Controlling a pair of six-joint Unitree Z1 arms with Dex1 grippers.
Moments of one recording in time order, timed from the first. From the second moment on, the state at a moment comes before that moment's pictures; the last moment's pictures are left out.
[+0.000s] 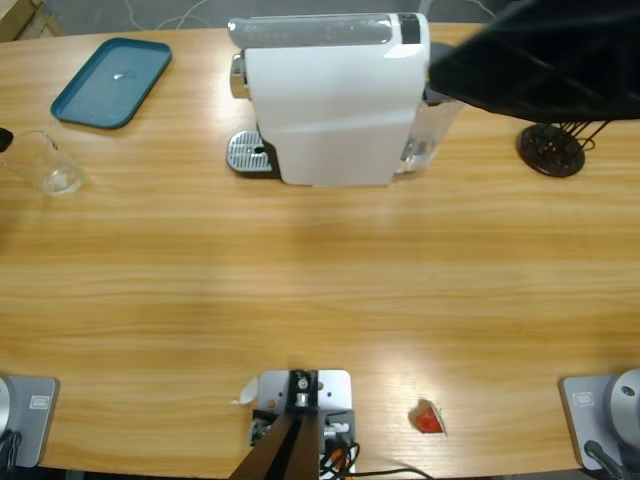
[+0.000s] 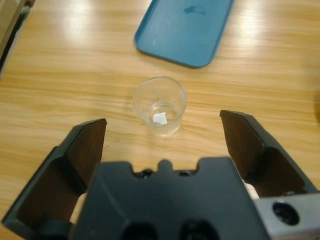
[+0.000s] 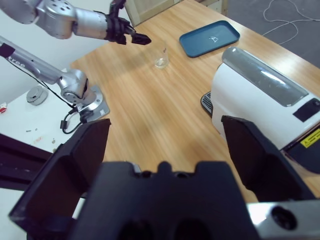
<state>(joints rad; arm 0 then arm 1) -0.47 1.16 -0.60 0.24 0.53 -0.40 0.93 1.16 -1.17 0.48 0.21 0.13</state>
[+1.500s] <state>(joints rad) -0.20 1.28 -0.42 -0.17 0.26 -0.28 0.94 1.22 -0.92 0.13 0.18 0.25</state>
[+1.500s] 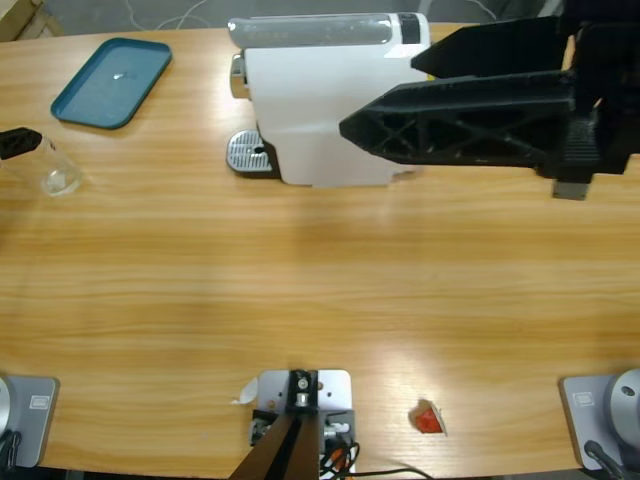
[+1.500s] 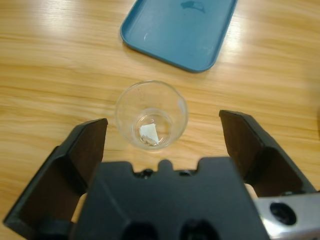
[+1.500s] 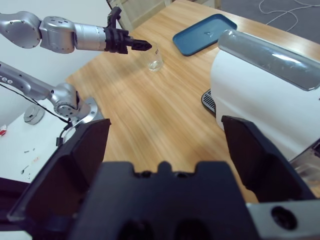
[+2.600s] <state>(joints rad) -0.16 1.50 -0.42 -0.32 0.24 -0.21 0.94 1.25 -0.87 0.04 0.18 0.28</state>
